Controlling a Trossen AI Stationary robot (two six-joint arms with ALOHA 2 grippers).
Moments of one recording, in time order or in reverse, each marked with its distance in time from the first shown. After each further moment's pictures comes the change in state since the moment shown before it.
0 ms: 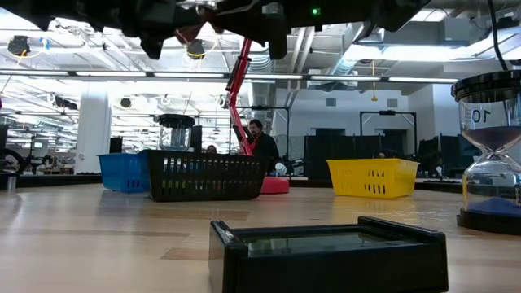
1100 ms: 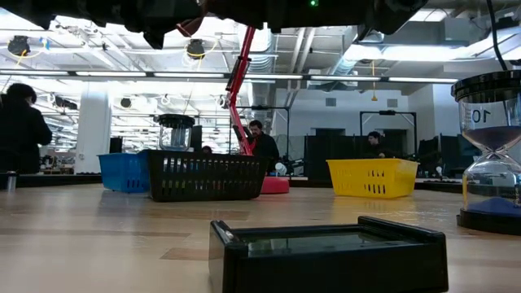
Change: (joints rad) left arm 0.000 0.000 0.000 0.043 -0.017 0.147; right arm -0.028 0.000 0.005 0.022 -0.101 0.429
